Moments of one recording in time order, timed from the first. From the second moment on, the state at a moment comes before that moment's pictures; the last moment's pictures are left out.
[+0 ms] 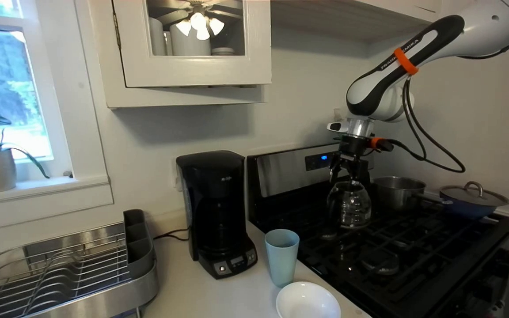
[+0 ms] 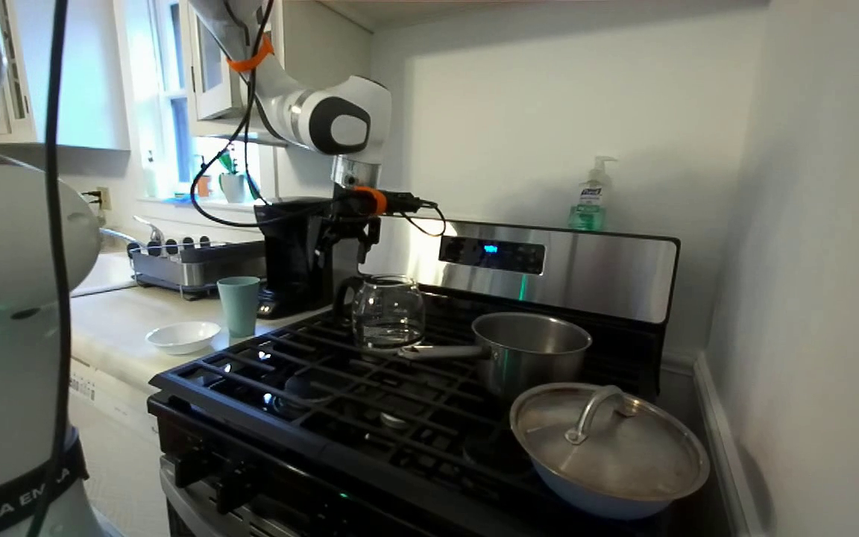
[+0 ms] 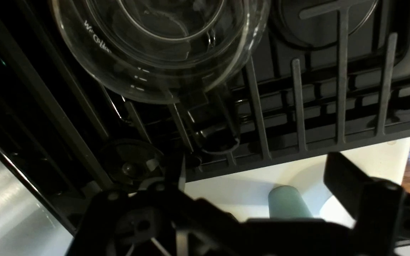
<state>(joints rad) 0.15 -0.03 -0.10 -2.27 0.31 2.31 -1.47</state>
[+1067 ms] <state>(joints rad) 0.07 0.07 0.02 -2.34 0.42 2.58 -1.75</state>
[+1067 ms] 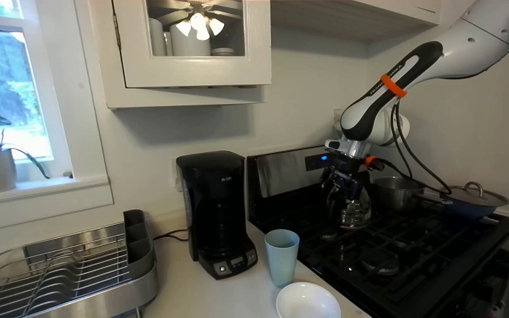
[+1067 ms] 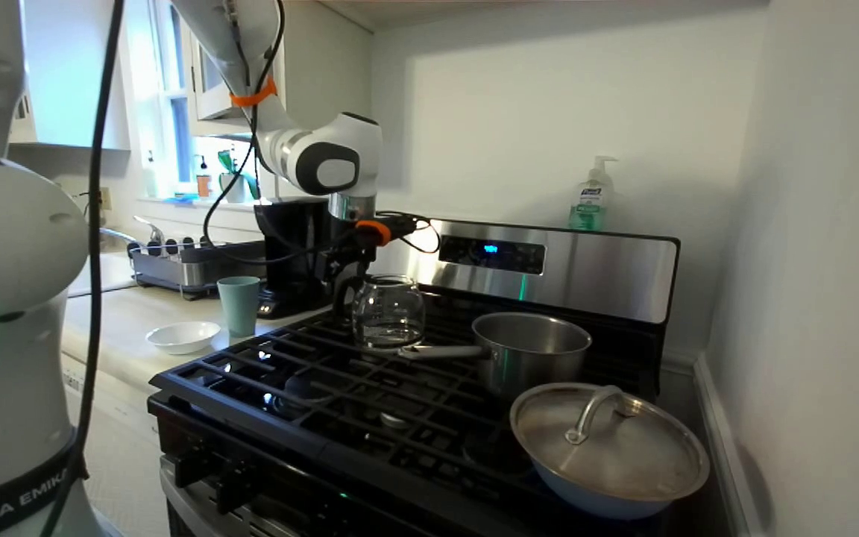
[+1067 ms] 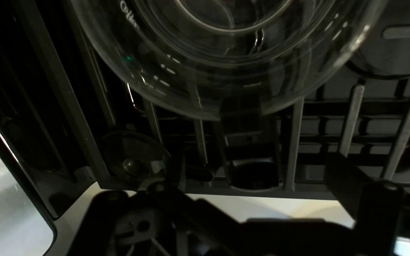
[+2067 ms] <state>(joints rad) 0.03 0.12 0.03 -2.32 0.41 2.65 -1.77</state>
